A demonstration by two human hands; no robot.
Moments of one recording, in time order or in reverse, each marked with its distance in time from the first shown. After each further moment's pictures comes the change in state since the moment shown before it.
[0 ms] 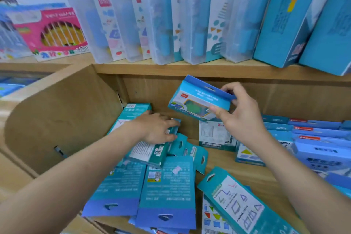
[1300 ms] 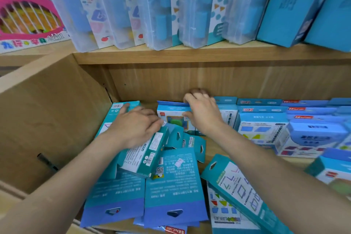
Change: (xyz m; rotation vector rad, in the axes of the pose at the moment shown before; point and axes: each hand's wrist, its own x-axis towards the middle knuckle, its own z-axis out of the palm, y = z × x) left_hand -0.025 -0.024 0.034 -0.157 0.324 -0.027; right_hand 0.014 0.025 0.093 -0.684 -0.275 0.007
